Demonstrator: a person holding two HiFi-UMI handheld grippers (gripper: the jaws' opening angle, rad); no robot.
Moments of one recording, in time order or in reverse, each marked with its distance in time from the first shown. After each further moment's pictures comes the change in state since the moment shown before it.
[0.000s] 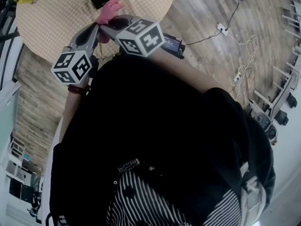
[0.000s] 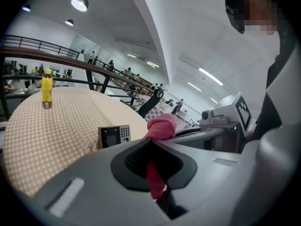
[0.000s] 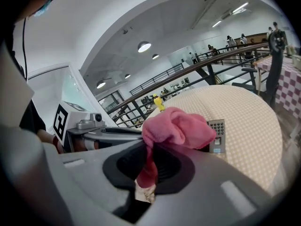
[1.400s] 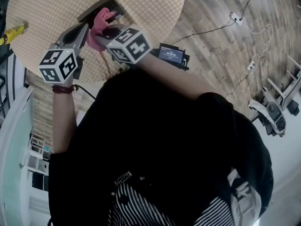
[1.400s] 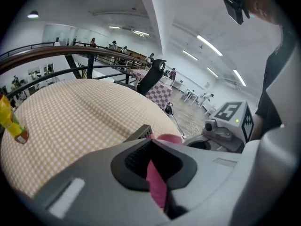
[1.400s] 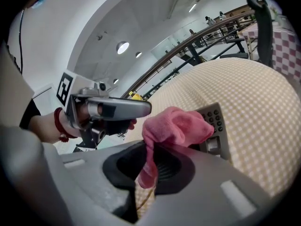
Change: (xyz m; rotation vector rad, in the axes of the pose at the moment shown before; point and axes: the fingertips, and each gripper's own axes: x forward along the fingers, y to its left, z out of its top) left arm 0.145 0.130 0.045 0.170 0.363 -0.043; right arm 0.114 -0.134 0.013 0.238 0.033 0.029
